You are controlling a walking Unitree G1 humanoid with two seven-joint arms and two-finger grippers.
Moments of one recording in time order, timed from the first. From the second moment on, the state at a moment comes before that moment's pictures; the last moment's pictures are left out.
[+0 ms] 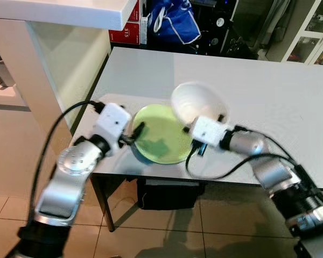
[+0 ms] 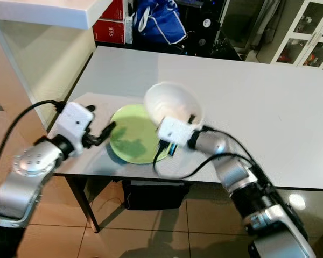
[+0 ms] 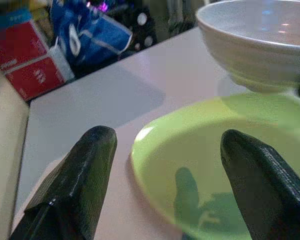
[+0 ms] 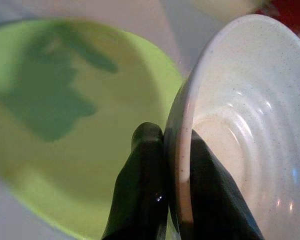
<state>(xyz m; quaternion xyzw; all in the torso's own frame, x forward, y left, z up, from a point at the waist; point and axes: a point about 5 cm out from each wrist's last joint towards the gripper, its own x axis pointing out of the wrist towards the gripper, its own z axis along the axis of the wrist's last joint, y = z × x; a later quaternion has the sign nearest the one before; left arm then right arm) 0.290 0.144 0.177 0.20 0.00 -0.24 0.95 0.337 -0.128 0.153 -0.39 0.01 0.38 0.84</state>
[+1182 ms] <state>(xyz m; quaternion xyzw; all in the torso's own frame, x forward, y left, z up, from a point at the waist) 0.284 0.140 0.171 0.20 0.02 -0.29 0.94 0.368 -0.161 0.148 -0.37 0.07 0.31 0.87</state>
